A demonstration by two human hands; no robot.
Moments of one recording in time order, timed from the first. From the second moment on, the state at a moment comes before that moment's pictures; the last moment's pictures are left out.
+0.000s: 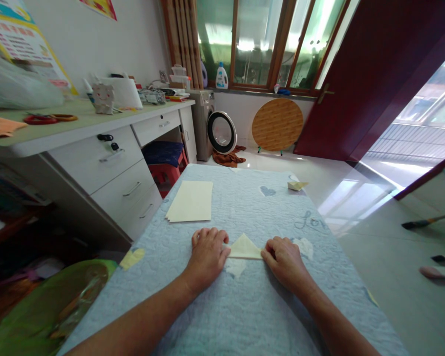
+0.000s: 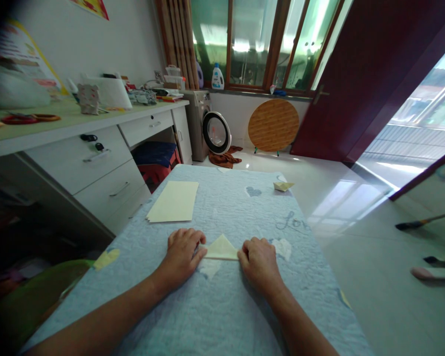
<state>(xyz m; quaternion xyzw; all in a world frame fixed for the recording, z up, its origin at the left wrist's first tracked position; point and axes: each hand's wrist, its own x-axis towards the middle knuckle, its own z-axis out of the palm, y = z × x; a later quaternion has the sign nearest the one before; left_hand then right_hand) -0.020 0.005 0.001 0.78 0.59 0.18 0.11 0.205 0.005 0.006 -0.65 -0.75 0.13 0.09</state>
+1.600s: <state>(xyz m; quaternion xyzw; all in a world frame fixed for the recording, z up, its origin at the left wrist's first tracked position) -0.020 -0.025 0.008 0.90 0.43 0.04 -0.06 0.217 -0.021 0.036 -0.50 -0.86 0.11 0.05</state>
